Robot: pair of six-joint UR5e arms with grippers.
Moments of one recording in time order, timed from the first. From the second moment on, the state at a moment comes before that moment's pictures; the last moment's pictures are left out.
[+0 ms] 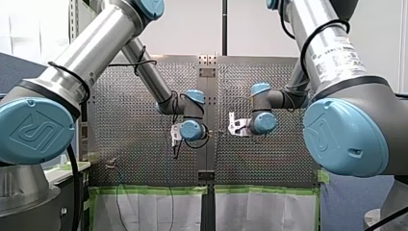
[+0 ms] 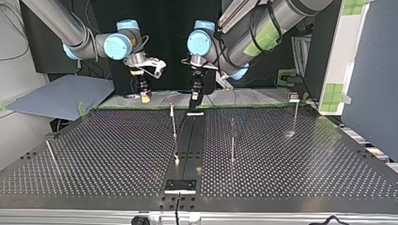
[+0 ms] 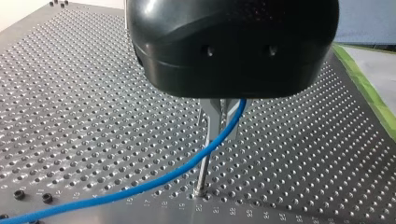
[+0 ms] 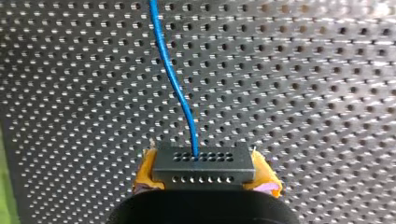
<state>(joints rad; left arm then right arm) -0.64 -2.18 -1.75 -2.45 -2.01 -1.66 2.04 -1.03 1.82 -0.60 1.56 1.57</state>
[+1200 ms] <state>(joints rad) -0.64 -2.24 -1.72 -2.40 -2.01 -1.68 1.96 -0.97 1.81 -0.68 1.47 1.58</state>
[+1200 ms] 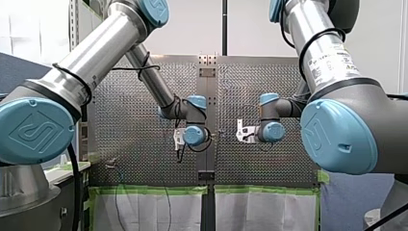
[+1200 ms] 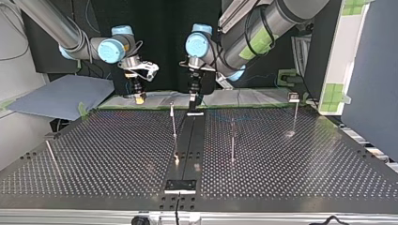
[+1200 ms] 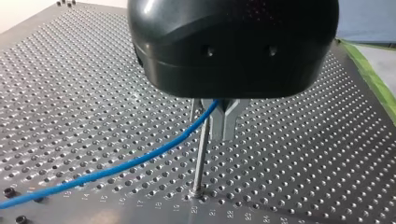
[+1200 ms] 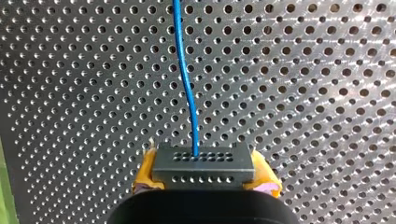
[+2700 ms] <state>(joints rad) -0.63 -2.24 -1.69 -2.41 -2.04 -1.59 1.94 -0.97 1.81 -0.67 1.44 1.58</state>
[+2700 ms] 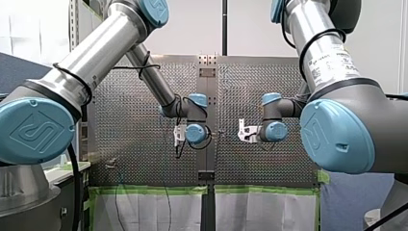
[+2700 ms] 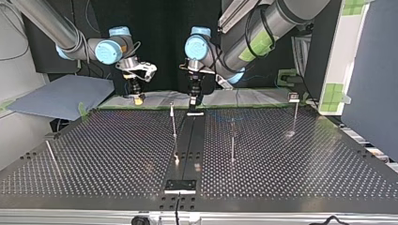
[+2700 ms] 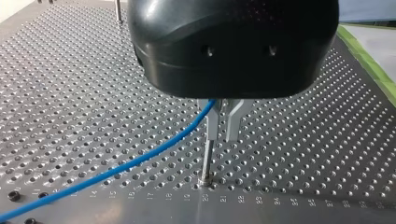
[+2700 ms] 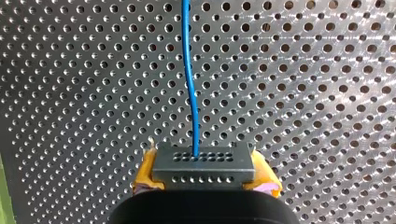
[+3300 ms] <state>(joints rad) -0.64 -2.26 -1.65 -2.45 -2.03 -1.59 1.91 -0.97 1.80 -0.67 1.44 1.58</state>
